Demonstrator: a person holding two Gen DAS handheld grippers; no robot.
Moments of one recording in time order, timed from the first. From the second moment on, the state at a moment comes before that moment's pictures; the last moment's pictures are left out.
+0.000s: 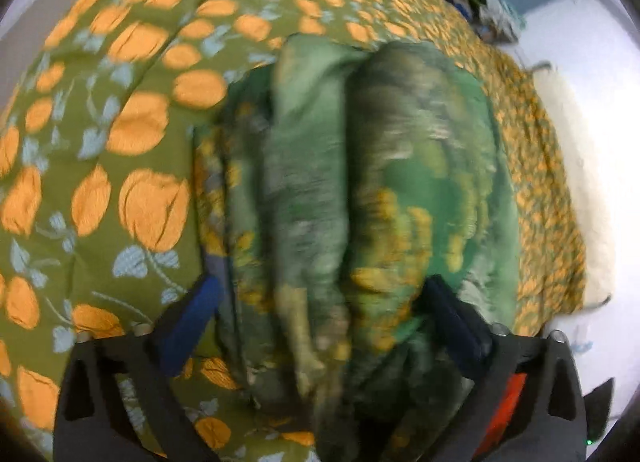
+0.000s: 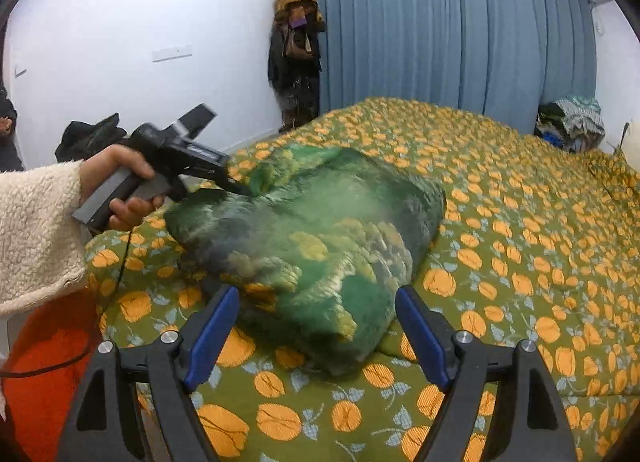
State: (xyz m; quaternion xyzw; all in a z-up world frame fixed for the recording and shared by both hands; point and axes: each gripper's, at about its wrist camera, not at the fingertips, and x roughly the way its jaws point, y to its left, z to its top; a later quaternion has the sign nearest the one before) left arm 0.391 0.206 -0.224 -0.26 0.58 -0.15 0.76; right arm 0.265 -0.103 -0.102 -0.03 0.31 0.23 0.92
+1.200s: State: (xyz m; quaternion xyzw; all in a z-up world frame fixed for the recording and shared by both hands) left arm 0.395 0.191 -0.239 -0.27 0.53 -0.22 0.77; right arm 0.414 -0.056 -0.175 0.05 0.46 0.26 0.85
